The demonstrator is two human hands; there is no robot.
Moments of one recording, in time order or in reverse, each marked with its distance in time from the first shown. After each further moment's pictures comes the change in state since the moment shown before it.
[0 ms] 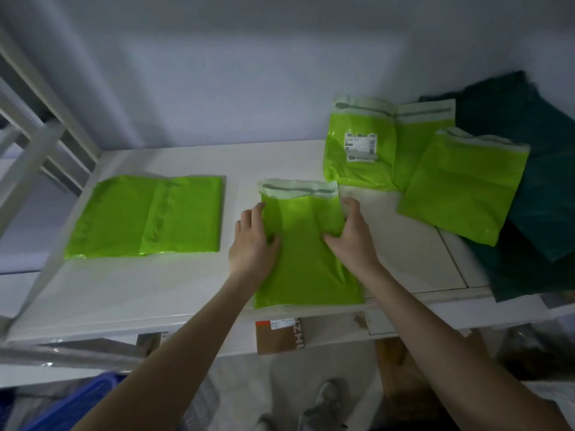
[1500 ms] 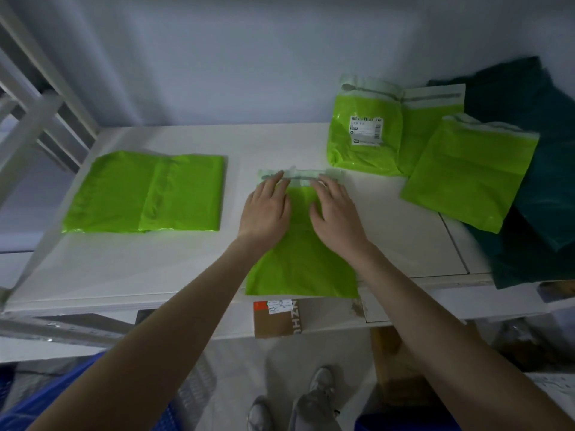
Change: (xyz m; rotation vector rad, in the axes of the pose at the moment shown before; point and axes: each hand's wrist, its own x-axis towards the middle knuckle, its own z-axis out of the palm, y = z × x) left_hand 0.020 0.013 0.003 0.137 -0.035 0.281; right_hand 0.004 -0.014 0.016 -0.386 -0.033 -0.376
